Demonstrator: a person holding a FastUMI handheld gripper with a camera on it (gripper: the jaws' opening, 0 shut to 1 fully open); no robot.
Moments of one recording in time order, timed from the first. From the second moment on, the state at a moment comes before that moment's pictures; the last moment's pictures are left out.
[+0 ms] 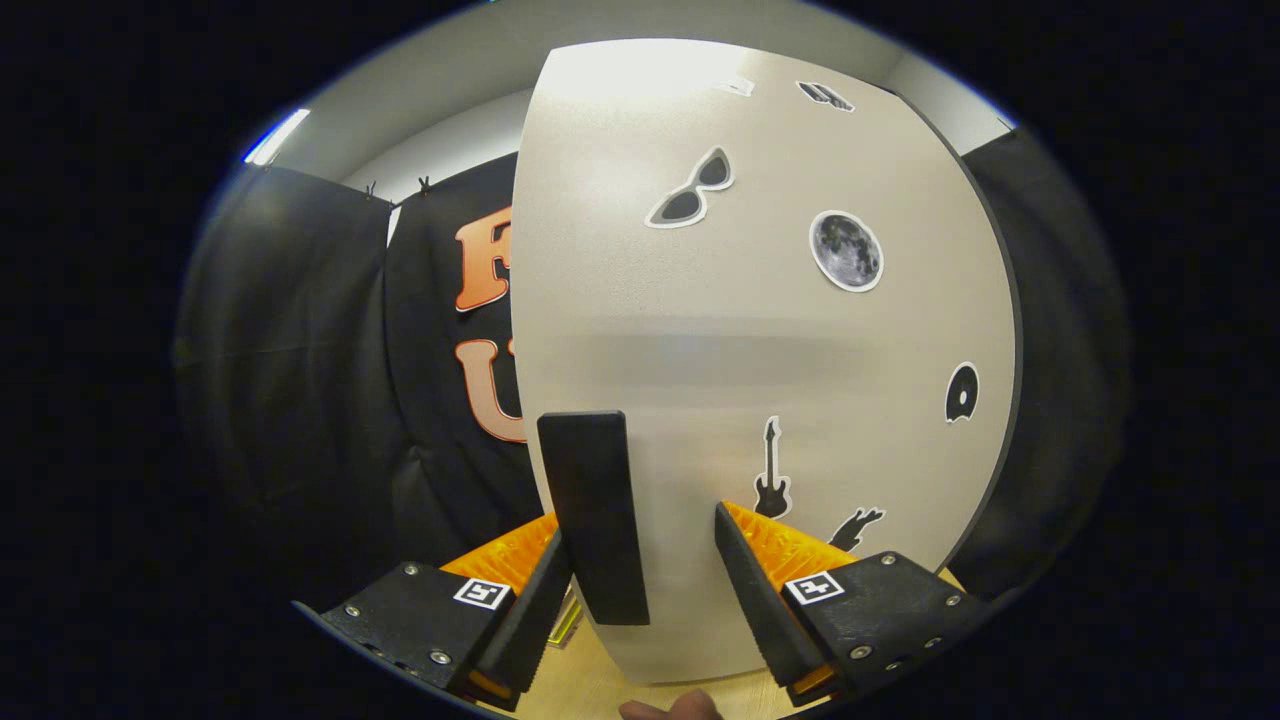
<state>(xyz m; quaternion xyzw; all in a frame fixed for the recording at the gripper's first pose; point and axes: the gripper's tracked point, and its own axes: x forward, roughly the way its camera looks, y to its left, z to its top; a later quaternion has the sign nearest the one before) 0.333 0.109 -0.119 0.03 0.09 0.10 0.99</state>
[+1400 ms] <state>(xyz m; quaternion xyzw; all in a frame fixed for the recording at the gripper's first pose) 0.245 0.091 -0.089 0.03 0.09 0.05 0.99</state>
